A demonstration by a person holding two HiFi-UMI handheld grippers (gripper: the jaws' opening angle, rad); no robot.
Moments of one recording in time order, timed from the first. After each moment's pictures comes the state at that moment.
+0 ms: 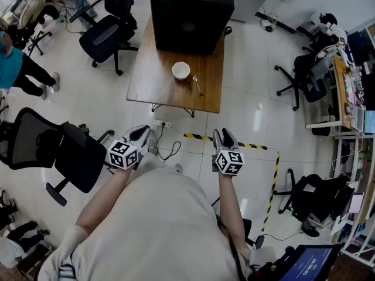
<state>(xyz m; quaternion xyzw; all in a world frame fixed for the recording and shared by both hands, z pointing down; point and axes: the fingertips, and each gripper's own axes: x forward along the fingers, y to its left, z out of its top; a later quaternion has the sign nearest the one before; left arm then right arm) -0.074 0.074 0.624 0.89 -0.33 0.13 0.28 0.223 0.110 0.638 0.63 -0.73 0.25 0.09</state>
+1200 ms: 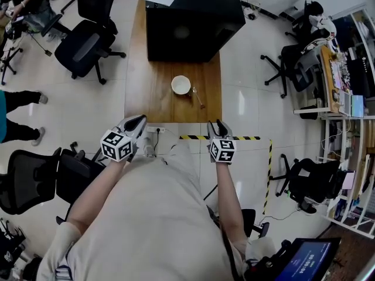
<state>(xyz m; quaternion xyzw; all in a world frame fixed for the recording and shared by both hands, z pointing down) -0.117 -0.110 0.616 0.92 -0.25 0.11 0.29 0.169 -0.038 0.678 0.65 -0.69 0.23 0.21</state>
